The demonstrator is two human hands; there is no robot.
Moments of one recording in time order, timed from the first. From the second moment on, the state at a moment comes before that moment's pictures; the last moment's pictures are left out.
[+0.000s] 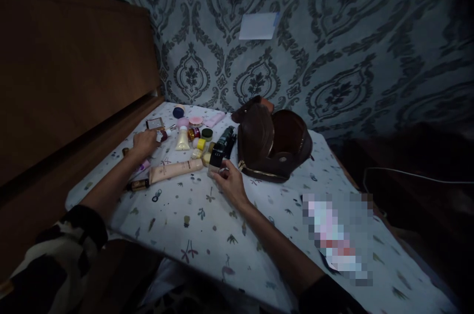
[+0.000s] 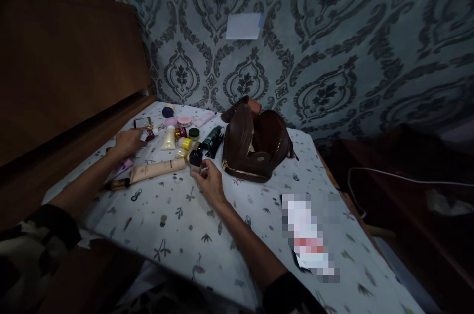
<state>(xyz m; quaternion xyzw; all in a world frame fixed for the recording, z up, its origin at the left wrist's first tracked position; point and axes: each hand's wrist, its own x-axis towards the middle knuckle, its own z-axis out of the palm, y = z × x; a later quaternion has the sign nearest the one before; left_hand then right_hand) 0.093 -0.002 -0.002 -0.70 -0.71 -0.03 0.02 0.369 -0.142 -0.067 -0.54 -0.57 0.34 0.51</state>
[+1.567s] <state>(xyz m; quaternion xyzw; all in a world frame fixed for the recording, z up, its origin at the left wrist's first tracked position) 0.190 -0.187 0.018 -0.83 -0.40 -0.34 -0.19 0.337 -0.216 -0.030 -0.42 -0.49 0.50 0.57</state>
